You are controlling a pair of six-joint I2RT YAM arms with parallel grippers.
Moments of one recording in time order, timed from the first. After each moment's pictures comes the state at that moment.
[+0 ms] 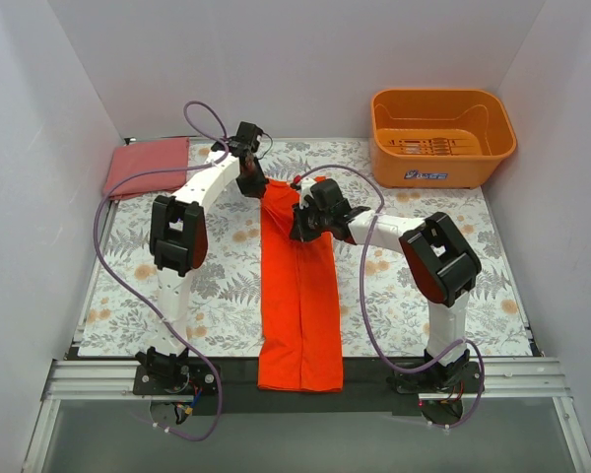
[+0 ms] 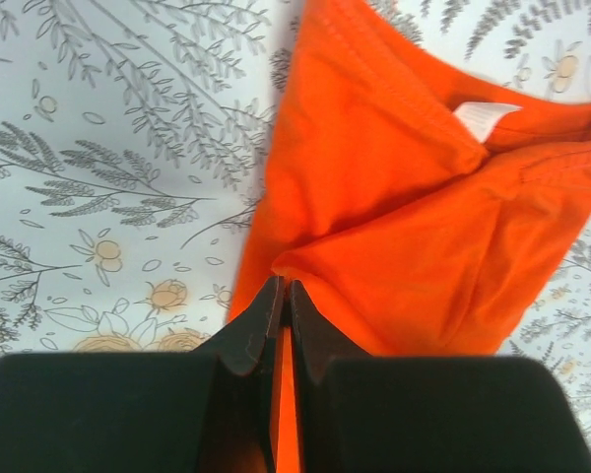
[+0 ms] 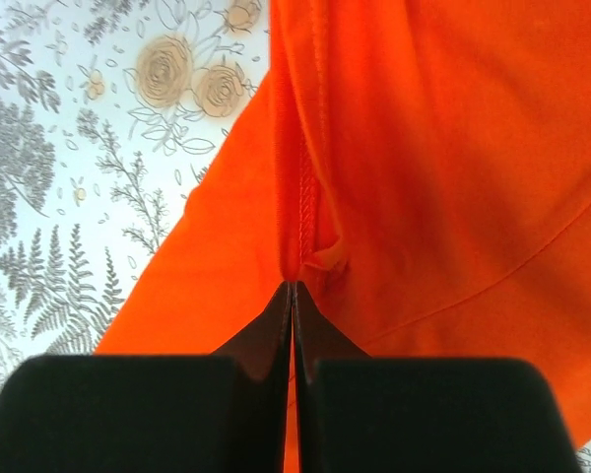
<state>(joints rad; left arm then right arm) -0.33 2.27 2.02 -0.86 -0.06 -0.68 0.67 1.95 1.23 0.03 -0.32 0.24</state>
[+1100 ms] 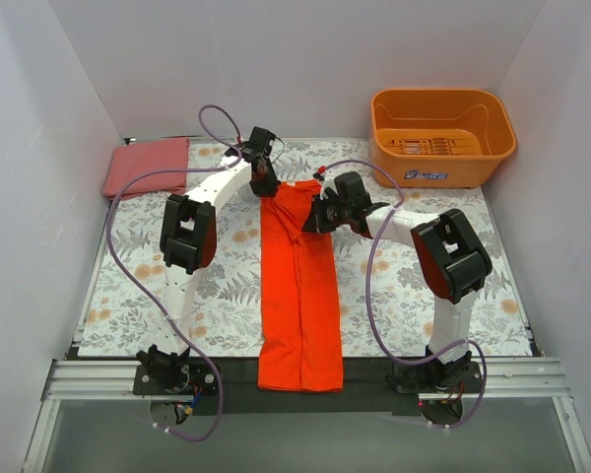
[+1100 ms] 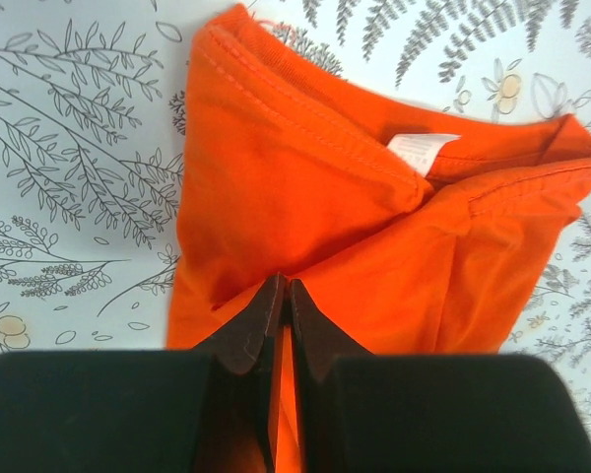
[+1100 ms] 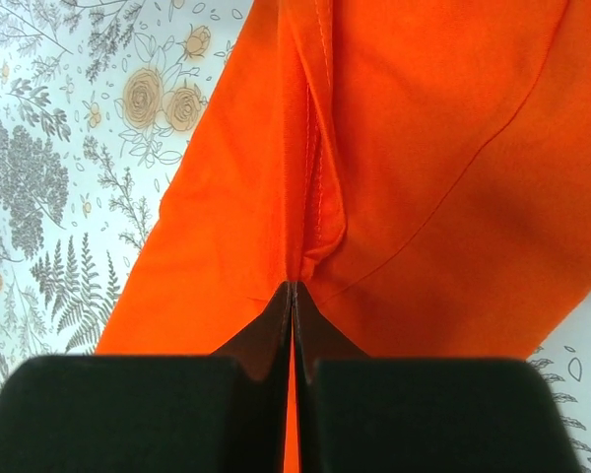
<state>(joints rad) -0.38 2.35 2.07 -0.75 -0.07 -0.69 0.53 1.93 1.17 0.10 -0.46 0.32</state>
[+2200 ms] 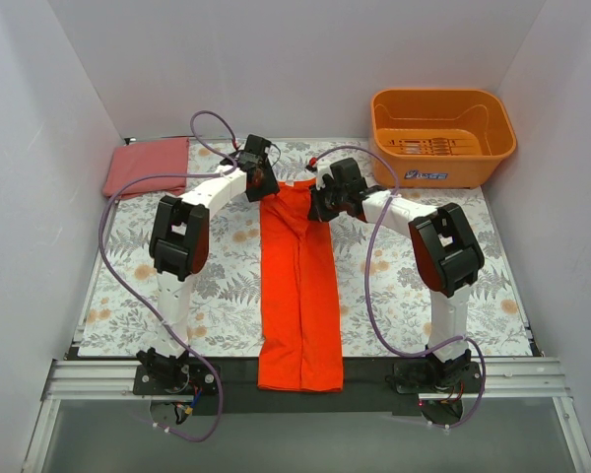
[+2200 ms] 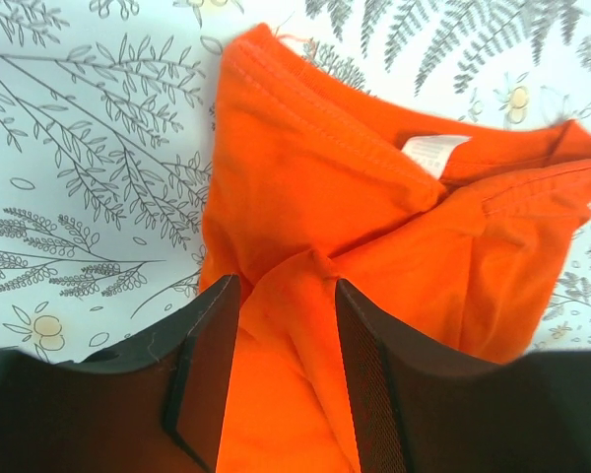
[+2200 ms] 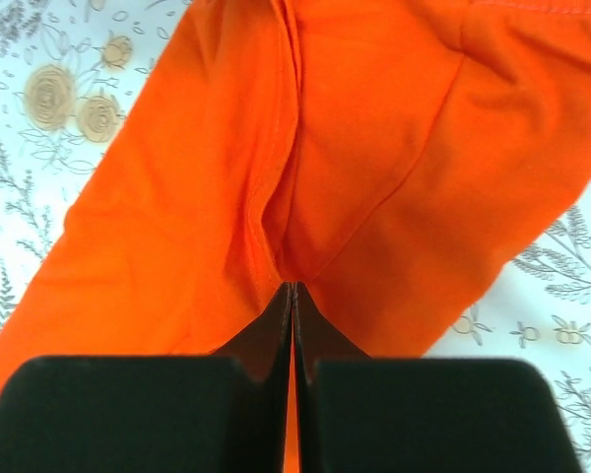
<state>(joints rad) -0.39 2.23 1.81 -0.54 -0.13 -0.66 0.52 2.00 1.36 -0.10 -0.38 0.06</state>
